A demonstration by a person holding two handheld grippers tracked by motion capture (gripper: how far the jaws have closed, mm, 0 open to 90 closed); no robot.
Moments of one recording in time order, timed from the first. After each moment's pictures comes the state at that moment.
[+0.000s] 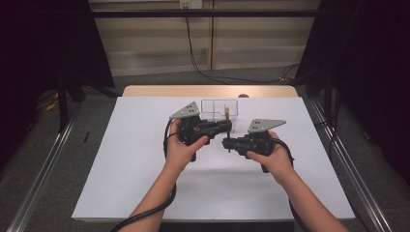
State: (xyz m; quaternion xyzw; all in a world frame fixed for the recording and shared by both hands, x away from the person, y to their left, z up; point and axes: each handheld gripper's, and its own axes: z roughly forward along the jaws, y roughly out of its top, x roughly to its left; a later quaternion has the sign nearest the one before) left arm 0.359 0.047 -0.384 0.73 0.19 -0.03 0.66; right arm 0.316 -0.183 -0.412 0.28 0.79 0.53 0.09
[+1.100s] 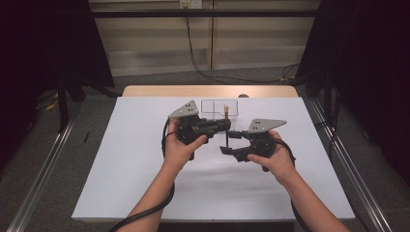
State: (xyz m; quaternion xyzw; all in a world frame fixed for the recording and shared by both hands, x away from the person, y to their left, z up) left arm 0.359 0.051 -0.378 0.73 0.18 -0.02 0.66; right arm 0.314 -0.182 -0.407 0.27 0.80 0.53 0.11
